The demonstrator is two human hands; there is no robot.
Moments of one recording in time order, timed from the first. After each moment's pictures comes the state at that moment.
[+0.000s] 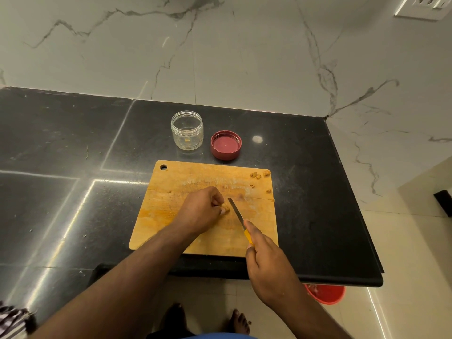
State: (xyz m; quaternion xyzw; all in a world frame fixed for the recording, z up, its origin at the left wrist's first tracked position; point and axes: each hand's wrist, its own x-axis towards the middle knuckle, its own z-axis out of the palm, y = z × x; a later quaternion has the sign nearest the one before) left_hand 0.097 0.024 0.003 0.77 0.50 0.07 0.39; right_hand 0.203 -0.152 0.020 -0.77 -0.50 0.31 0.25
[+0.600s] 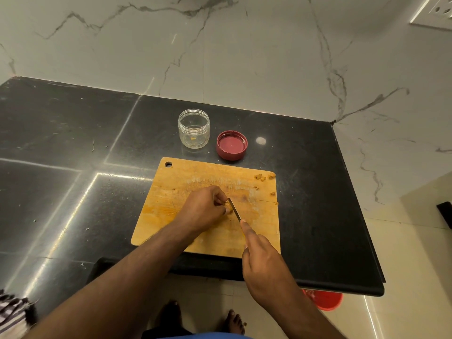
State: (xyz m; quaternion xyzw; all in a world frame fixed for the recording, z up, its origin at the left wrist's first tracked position) left_hand 0.095 0.025 0.001 0.75 0.50 0.10 0.42; right_hand 0.195 -0.144 0.016 -0.77 -0.54 0.27 0.20
